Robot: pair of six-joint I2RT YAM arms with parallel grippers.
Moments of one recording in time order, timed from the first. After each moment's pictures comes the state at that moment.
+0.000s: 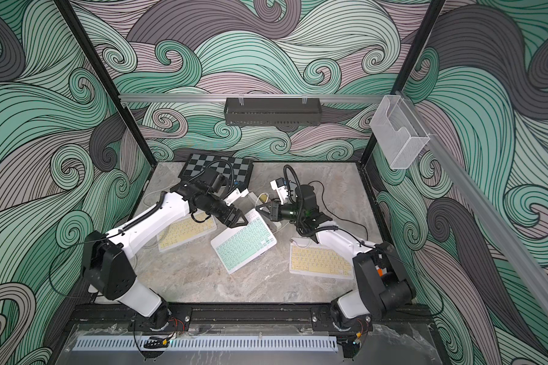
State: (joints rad) left arm -0.50 1.64 1.40 -0.91 0.49 0.16; right arm 0.42 1.46 0.81 0.29 -0.82 0.62
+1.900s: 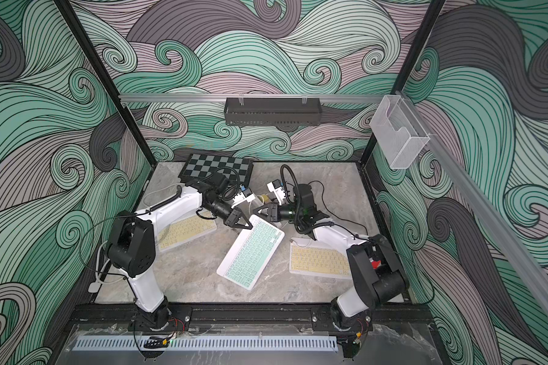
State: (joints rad) left arm -0.46 1.80 1.42 -0.95 0.99 0.37; right arm 0.41 1.53 0.84 0.30 -0.92 0.65
